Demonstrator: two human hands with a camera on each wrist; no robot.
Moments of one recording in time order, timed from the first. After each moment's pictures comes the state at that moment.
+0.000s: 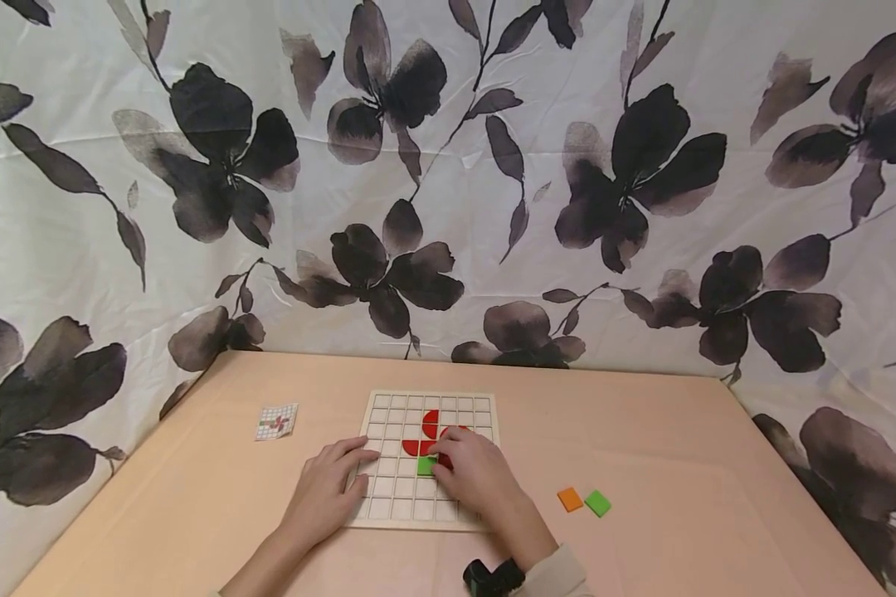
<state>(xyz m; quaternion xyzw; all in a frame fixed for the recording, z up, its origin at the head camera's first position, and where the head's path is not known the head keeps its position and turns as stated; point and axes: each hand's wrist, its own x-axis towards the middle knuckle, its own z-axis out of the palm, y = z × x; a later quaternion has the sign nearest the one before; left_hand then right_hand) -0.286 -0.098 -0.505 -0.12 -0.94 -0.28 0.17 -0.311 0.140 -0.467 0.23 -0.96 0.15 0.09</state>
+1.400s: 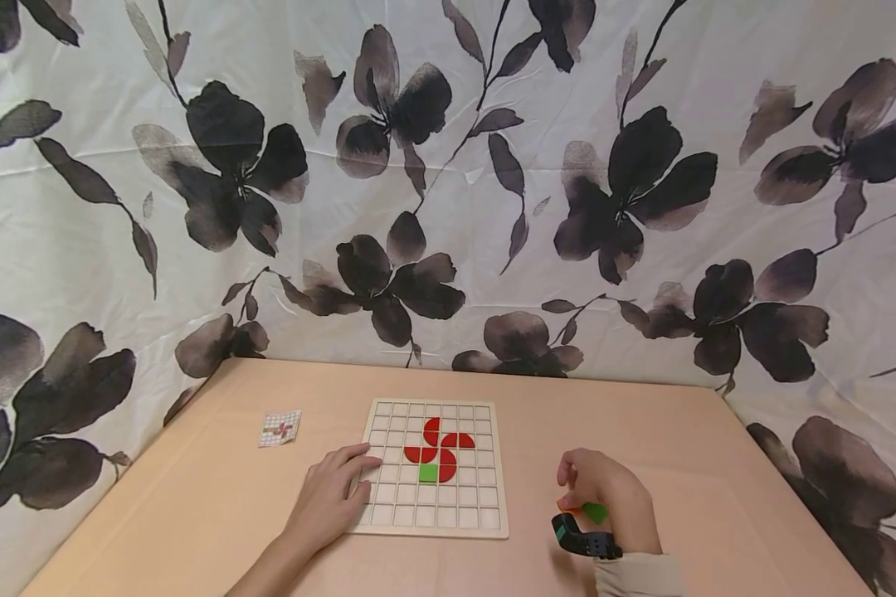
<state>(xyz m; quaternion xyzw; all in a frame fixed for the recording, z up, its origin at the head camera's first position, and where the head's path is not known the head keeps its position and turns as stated) -0.281 -0.098 -0.506 -0.12 -0.94 -0.28 0.17 -0.297 0.289 -0.429 0.04 -0.94 0.28 -0.19</state>
